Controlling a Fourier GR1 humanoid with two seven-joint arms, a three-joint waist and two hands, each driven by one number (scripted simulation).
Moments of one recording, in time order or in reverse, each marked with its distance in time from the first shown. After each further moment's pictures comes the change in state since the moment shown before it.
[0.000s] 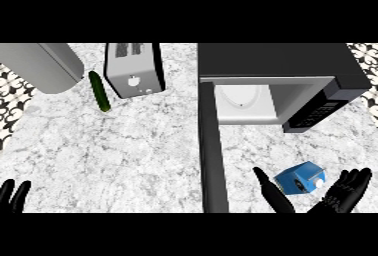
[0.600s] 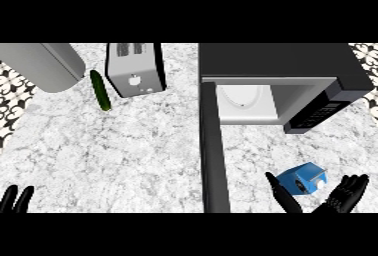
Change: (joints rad) left arm 0.041 -0.011 -0.020 0.016 -0.016 -0.020 -0.060; right arm 0.010 0.074 -0.246 0.271 -0.367 0.299 -0.473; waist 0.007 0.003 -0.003
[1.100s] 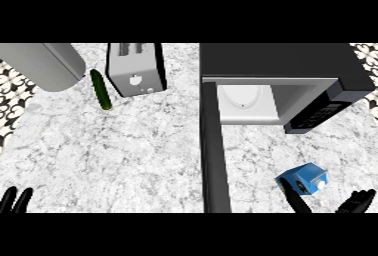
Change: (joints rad) left arm 0.009 0.004 0.022 0.004 0.014 -0.028 0.002; right arm -0.046 -0.001 -0.178 0.257 -0.141 0.075 -0.130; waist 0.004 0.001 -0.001
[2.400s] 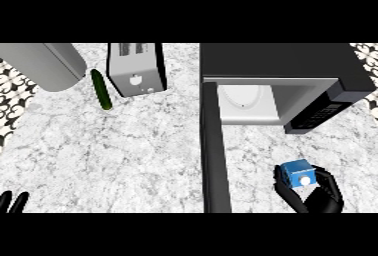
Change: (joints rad) left arm 0.020 0.003 0.025 -0.007 0.041 -0.031 0.005; right arm -0.124 -0.025 0.019 0.084 0.017 0.305 -0.097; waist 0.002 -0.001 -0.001
